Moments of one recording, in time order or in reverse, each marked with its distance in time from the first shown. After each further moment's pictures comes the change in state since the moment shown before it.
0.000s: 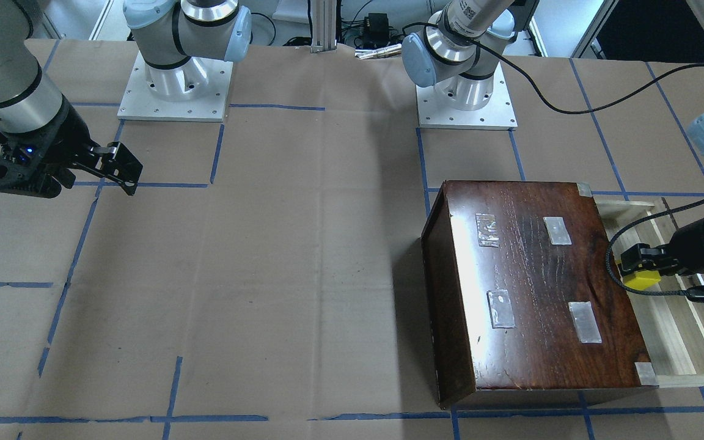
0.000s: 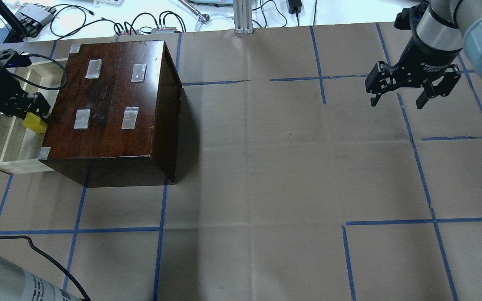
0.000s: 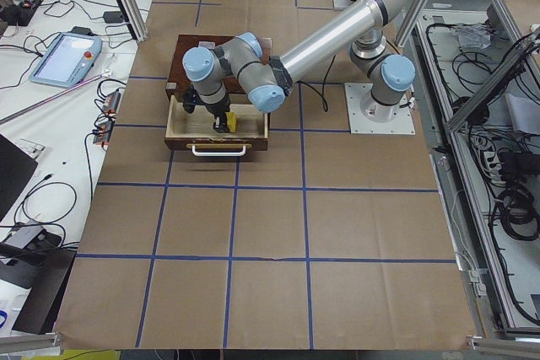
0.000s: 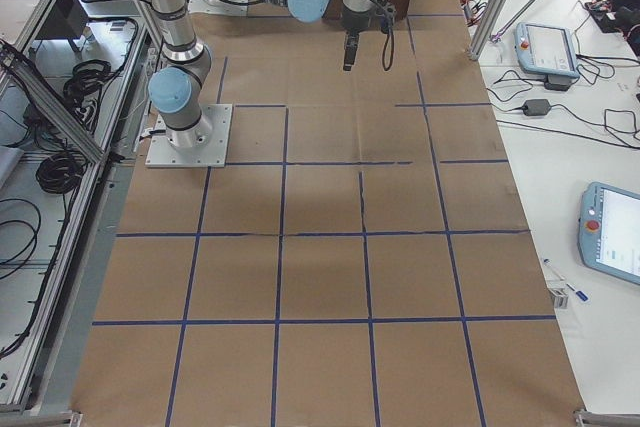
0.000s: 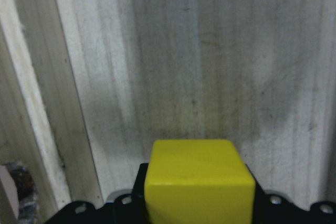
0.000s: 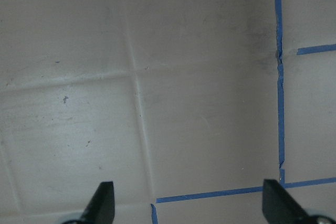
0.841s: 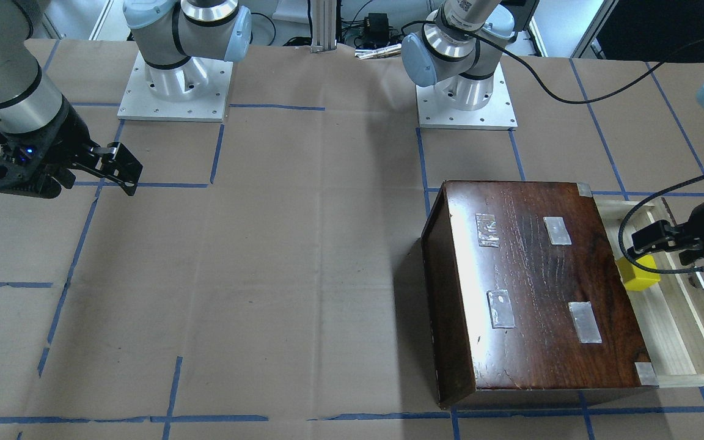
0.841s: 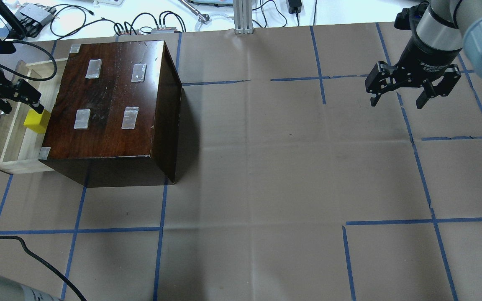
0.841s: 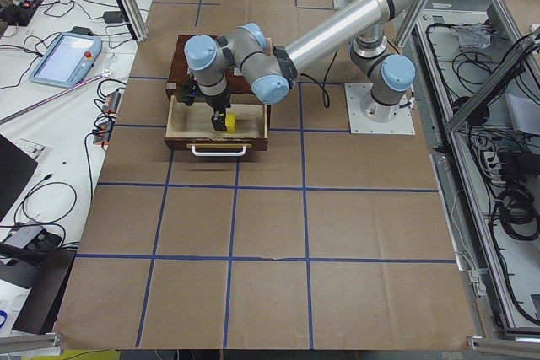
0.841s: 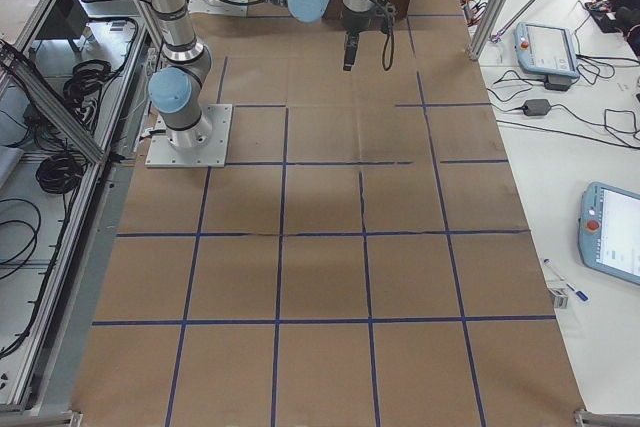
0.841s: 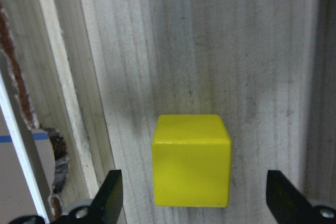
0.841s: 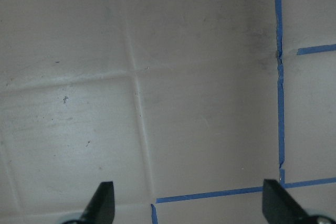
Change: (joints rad) left arm -0.006 0.109 0.003 -0.014 0.017 -0.012; right arm 0.000 0.000 0.000 0.000 0.000 0.000
